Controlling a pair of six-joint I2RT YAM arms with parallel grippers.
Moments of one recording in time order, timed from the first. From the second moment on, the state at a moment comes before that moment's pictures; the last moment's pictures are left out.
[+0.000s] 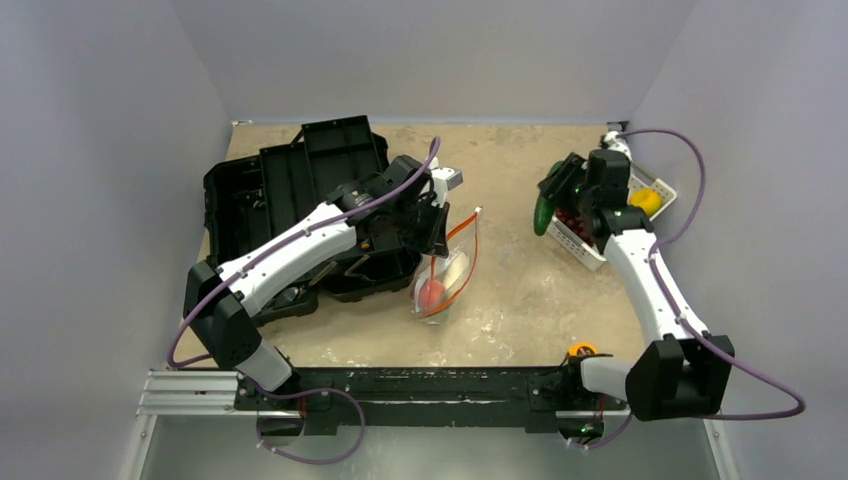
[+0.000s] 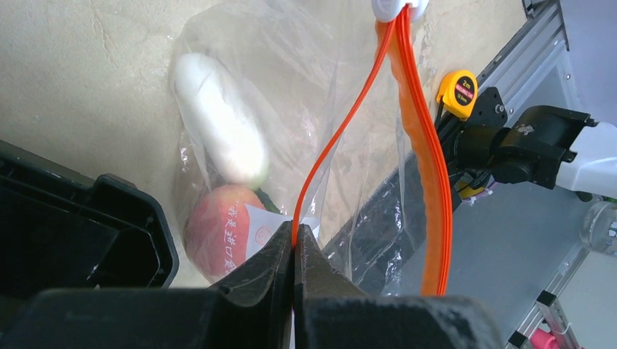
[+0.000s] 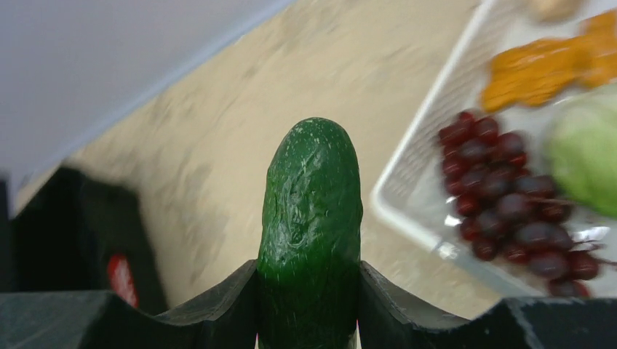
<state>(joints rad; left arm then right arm) -0.79 1.58 1.47 -0.74 0.30 -0.38 0.05 1.26 1.10 -0.38 0.11 0.62</state>
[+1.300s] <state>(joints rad) -0.77 1.57 1.48 -0.74 0.28 -0.40 0.73 0.90 0.65 0.42 -0.04 0.57</state>
